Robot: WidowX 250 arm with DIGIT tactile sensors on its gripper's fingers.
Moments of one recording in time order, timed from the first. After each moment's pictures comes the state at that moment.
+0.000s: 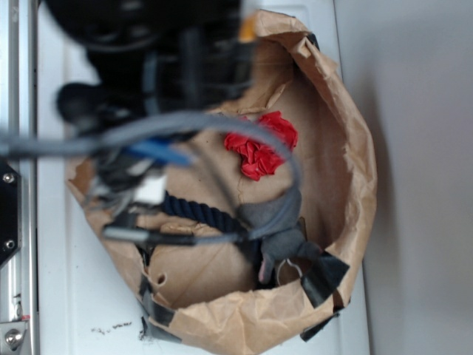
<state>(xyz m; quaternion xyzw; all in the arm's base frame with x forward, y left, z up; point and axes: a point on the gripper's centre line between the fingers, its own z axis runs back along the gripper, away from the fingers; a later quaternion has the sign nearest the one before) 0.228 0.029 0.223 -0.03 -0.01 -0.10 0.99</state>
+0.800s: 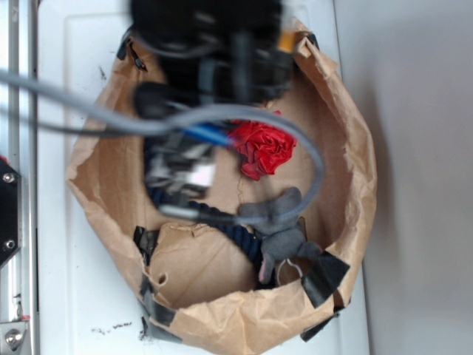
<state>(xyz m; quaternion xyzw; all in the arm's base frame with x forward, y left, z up) 0.254 0.041 0.173 -0.03 -0.05 -0.13 0.99</state>
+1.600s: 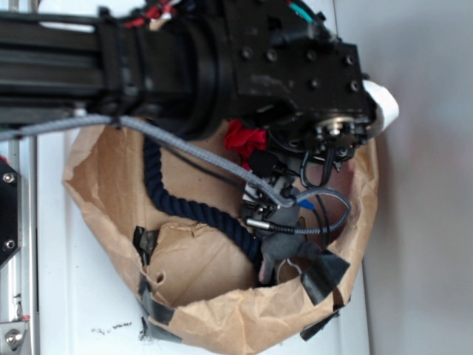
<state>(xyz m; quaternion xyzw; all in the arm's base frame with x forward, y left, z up) 0.309 0.033 0.062 0.01 -0.01 -0.16 0.99</state>
